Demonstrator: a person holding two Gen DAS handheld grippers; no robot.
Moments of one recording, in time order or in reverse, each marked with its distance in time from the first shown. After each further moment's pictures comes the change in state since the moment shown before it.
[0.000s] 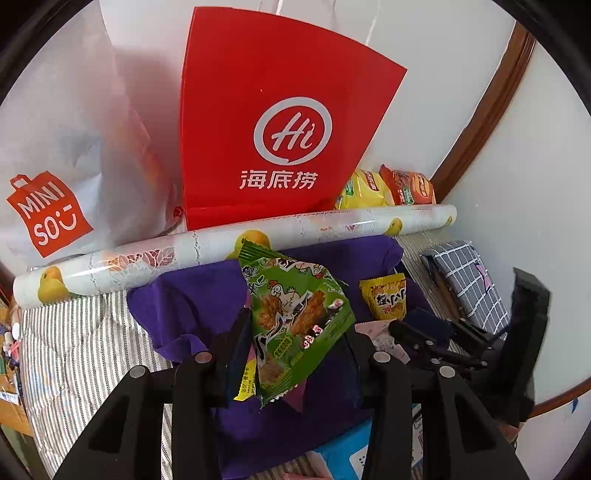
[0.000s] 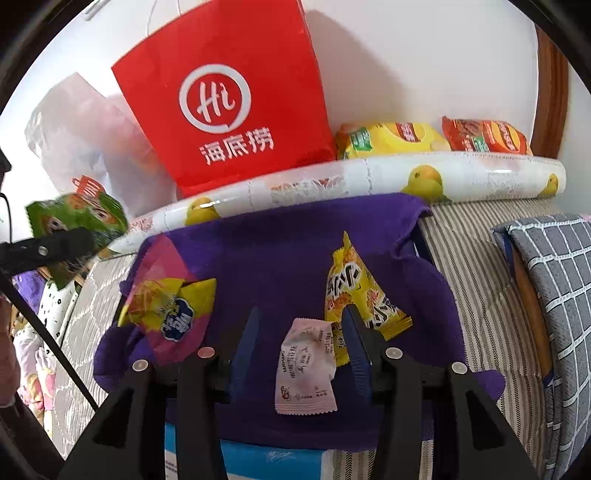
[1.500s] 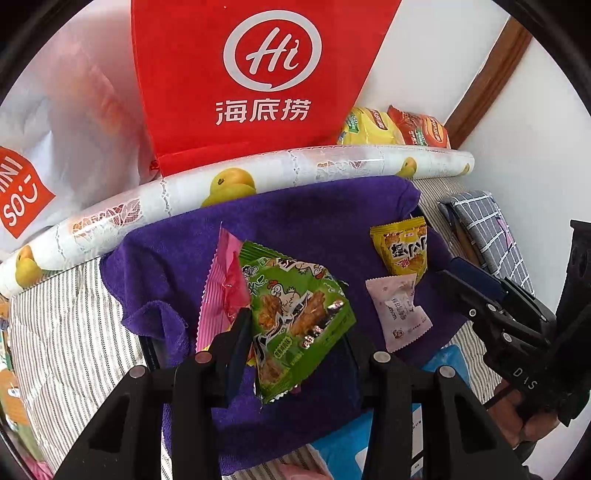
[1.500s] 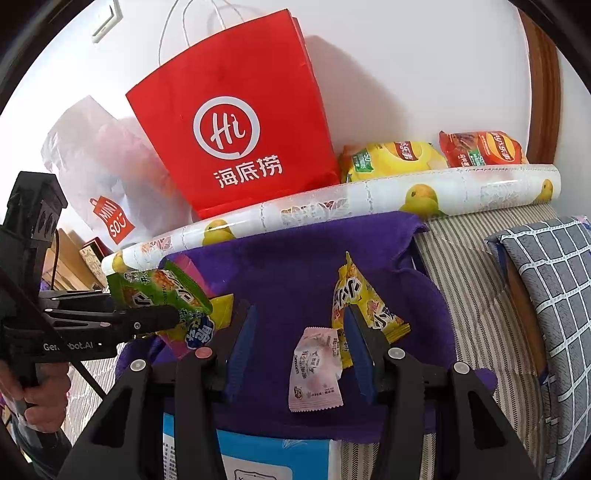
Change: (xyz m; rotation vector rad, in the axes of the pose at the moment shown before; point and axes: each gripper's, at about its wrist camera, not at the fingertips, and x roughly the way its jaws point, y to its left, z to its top) left arm 0.050 -0.015 -0.017 0.051 0.188 0.048; right arm -0.022 -0.001 0.002 0.027 -0.053 0.038
